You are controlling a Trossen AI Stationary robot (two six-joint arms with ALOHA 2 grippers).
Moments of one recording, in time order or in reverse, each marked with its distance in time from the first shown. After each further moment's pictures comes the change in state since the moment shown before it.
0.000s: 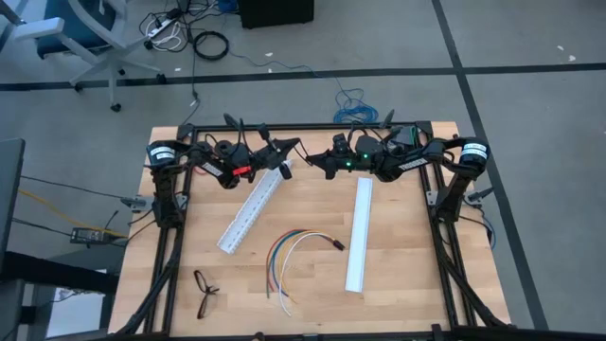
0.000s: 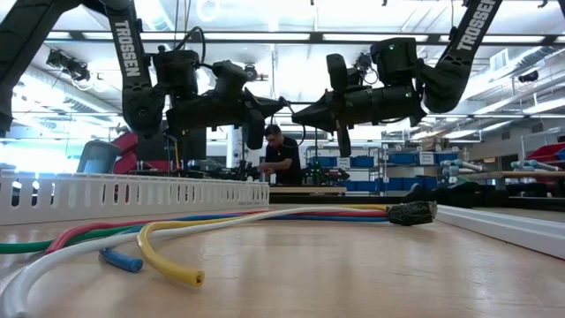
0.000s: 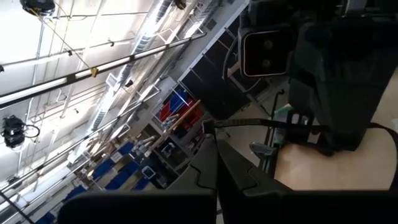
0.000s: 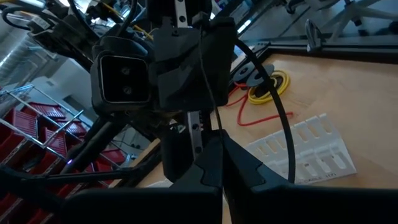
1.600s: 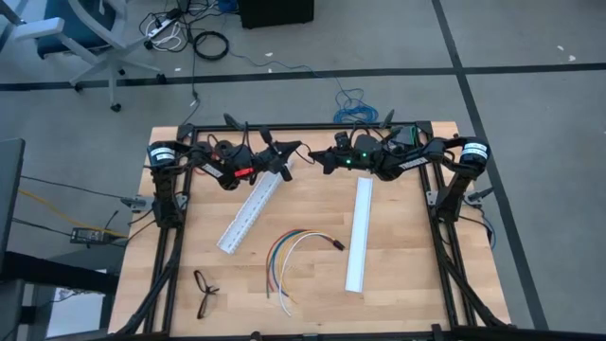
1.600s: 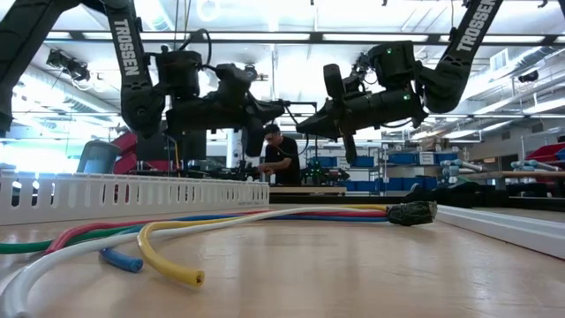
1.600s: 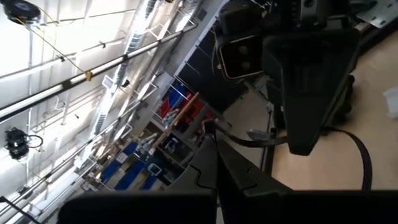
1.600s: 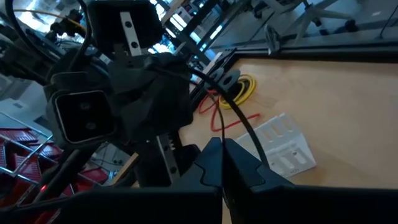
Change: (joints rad) left arm -0.020 0.000 -0.002 -0.057 -0.031 0.105; right arm -0.014 -0.003 0.000 -0.060 0.093 0.045
